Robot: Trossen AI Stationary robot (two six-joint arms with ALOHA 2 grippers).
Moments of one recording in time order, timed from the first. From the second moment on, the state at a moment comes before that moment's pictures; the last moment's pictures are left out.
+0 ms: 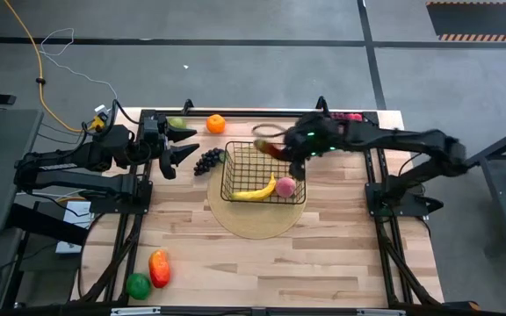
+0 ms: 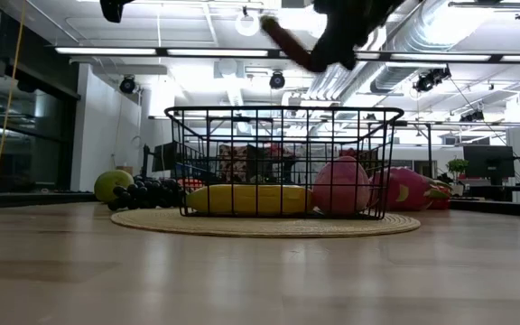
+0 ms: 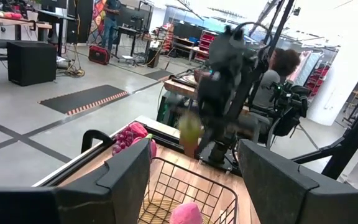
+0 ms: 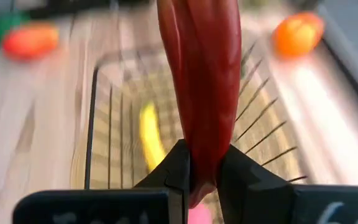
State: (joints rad) left arm 0.21 0.64 0.75 -0.11 -0.20 -0.26; right arm -0.23 1.39 1.22 -0.57 -0.14 0.02
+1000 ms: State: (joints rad) left arm 0.21 0.64 0.75 -0.11 -0.20 -0.26; right arm -0.17 1.81 1.32 -0.72 -0.06 0.02
